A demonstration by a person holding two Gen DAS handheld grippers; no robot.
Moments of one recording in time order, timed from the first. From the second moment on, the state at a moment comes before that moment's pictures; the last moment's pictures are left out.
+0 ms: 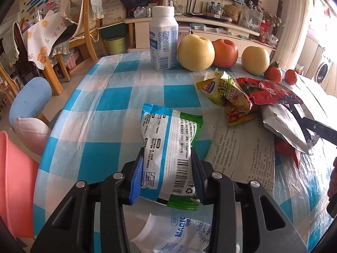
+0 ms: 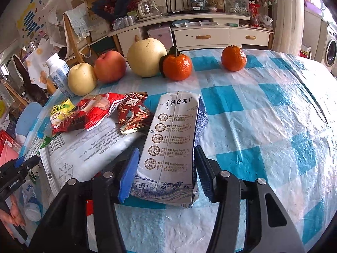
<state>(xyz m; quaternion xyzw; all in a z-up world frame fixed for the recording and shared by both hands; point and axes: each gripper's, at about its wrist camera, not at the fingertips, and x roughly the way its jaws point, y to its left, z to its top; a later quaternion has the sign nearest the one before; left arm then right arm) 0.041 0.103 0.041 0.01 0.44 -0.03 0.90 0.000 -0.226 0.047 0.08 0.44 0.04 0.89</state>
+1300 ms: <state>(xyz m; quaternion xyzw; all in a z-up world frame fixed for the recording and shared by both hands) -0.017 0.213 0.113 -0.01 0.32 0.15 0.94 -0.070 -0.119 0.139 0.05 0.32 0.13 0.94</state>
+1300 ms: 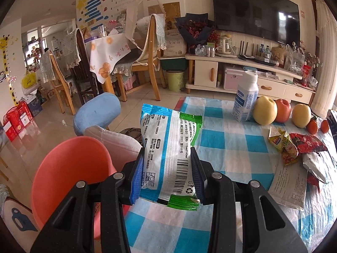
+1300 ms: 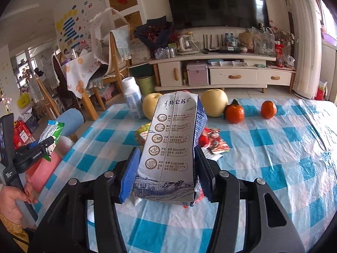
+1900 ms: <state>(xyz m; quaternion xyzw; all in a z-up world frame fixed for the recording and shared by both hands) -0.041 0.280 0.125 -0.07 0.30 0.20 0.93 -0.078 0.042 0.155 -0.01 0.32 0.27 0.91</state>
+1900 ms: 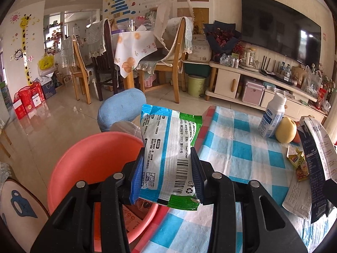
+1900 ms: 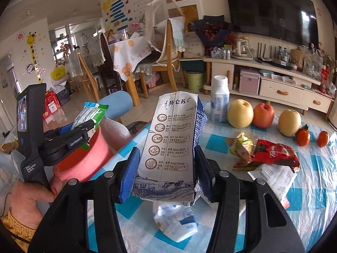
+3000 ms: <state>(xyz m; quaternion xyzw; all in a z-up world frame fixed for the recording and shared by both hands) -0.086 0.418 0.116 -0.14 0.32 0.35 0.87 -0.066 0.253 0.128 -0.07 0.35 0.42 0.84</state>
